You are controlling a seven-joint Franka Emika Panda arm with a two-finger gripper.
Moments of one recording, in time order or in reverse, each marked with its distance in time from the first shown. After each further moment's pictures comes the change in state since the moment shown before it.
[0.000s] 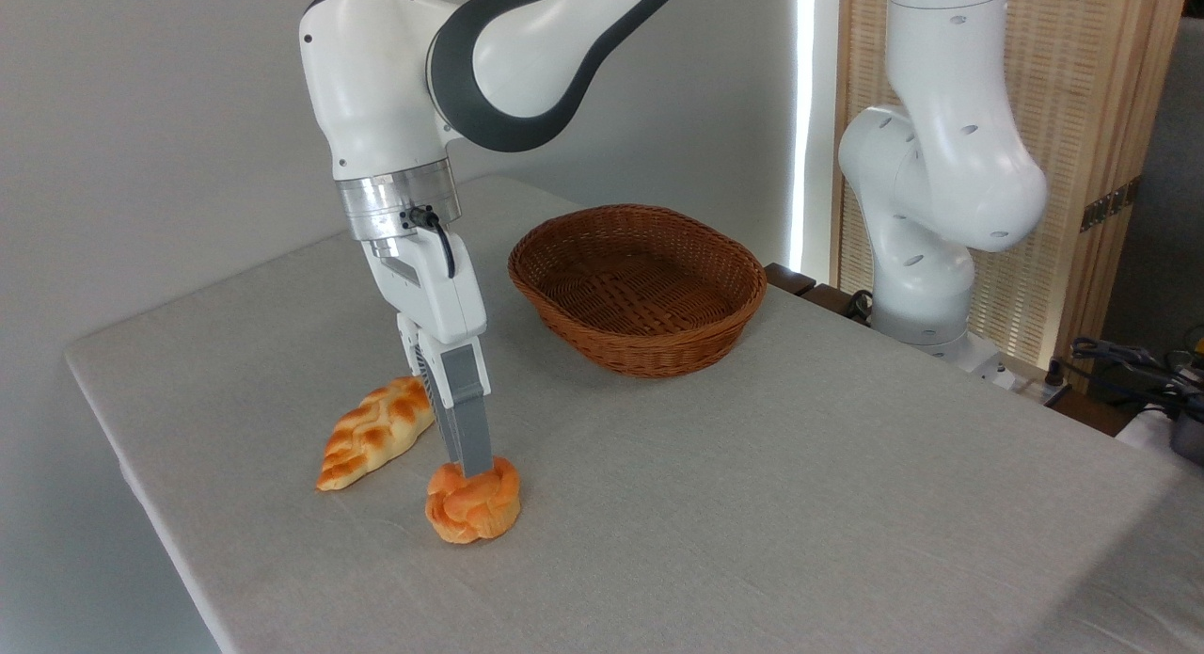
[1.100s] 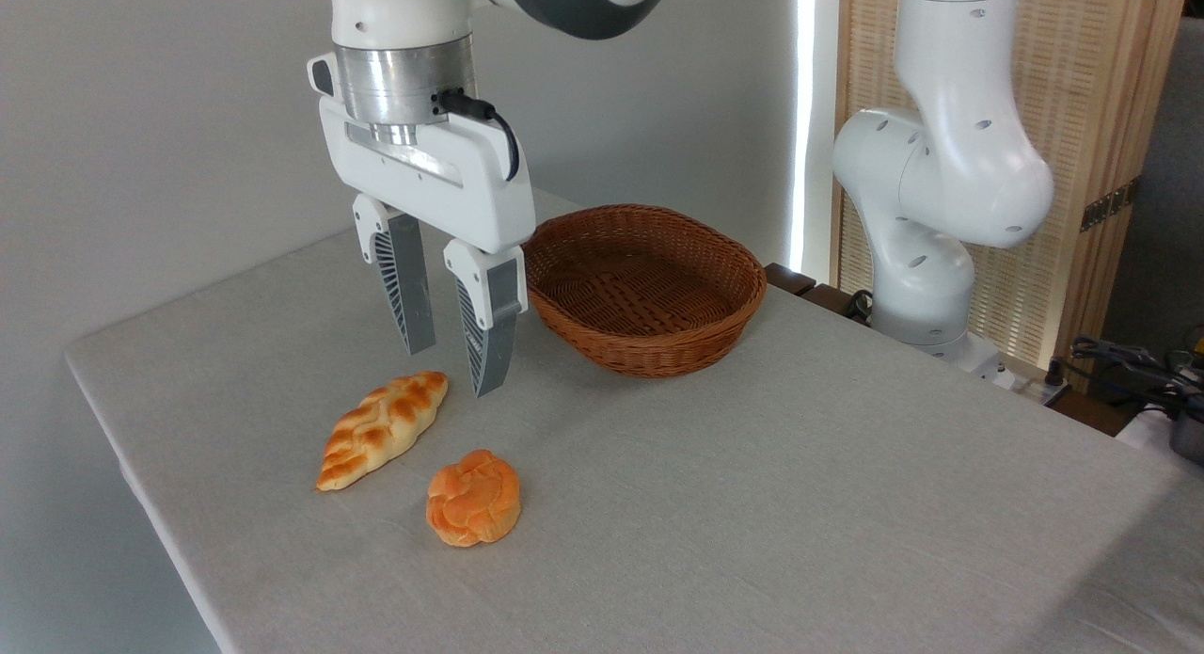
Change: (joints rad) arm 0.152 -0.076 -0.018 0.190 -0.316 -0.213 0.001
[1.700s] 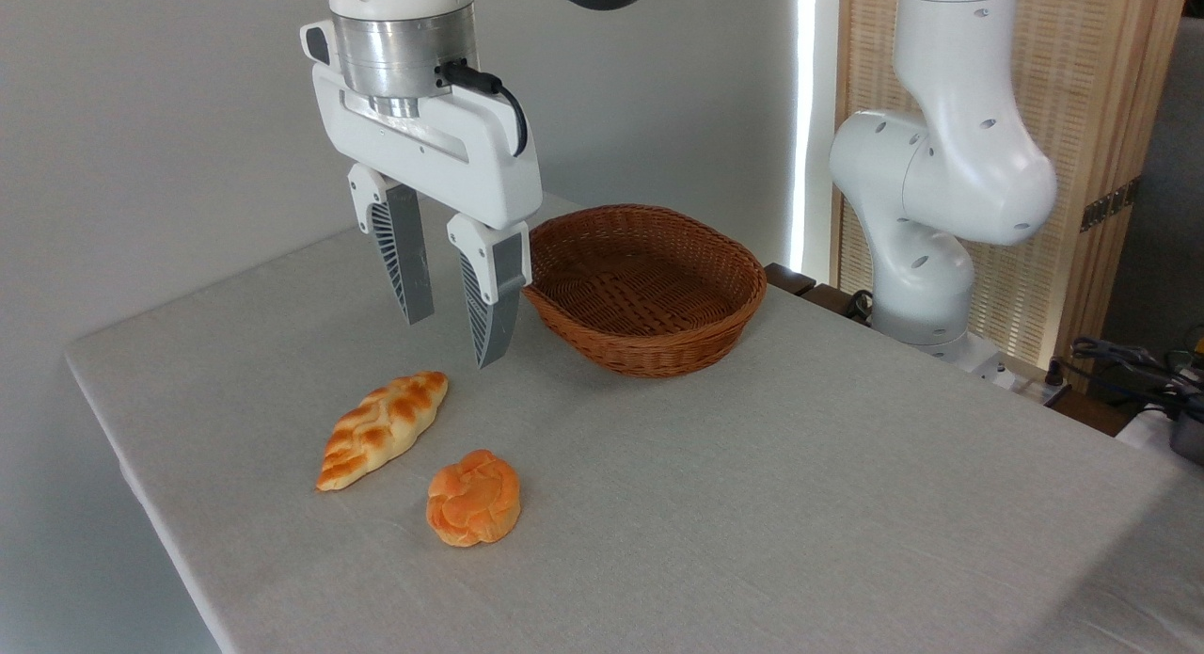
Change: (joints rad) arm 0.066 0.005 -0.052 0.057 -0.065 -0.085 0.000
